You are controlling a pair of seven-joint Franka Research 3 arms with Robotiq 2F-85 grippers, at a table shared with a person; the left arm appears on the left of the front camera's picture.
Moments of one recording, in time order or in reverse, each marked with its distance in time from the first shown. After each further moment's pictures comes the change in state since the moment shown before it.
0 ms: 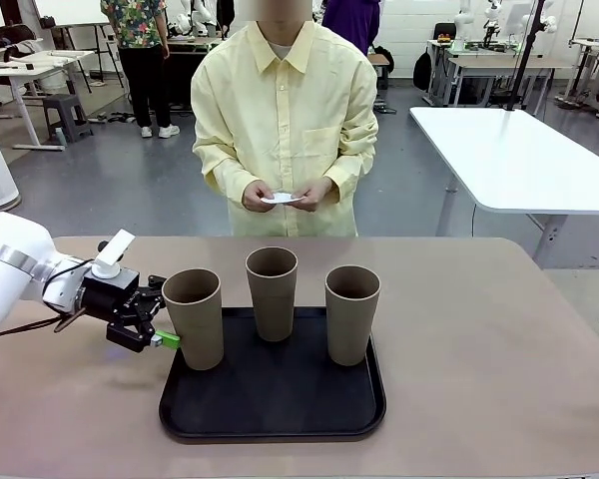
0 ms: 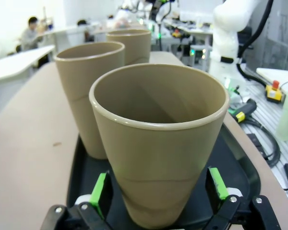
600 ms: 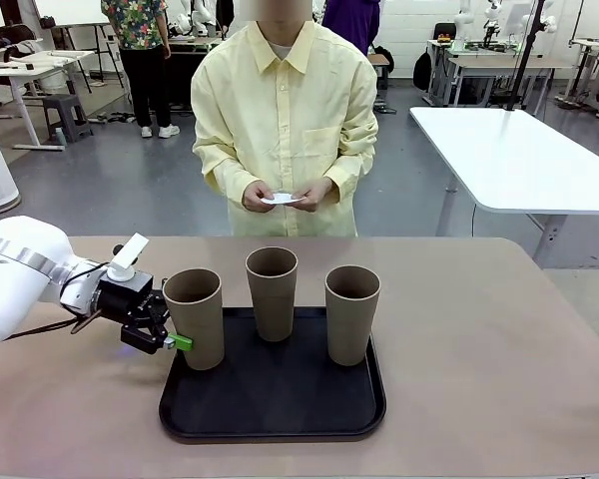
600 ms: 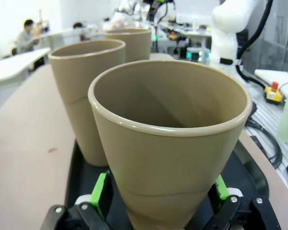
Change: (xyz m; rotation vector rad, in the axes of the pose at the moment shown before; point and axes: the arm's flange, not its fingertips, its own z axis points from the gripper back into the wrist) left arm -0.005 0.010 -0.018 -0.022 -0.018 -0.004; right arm 0.000 0.000 0.000 0.000 0.000 0.000
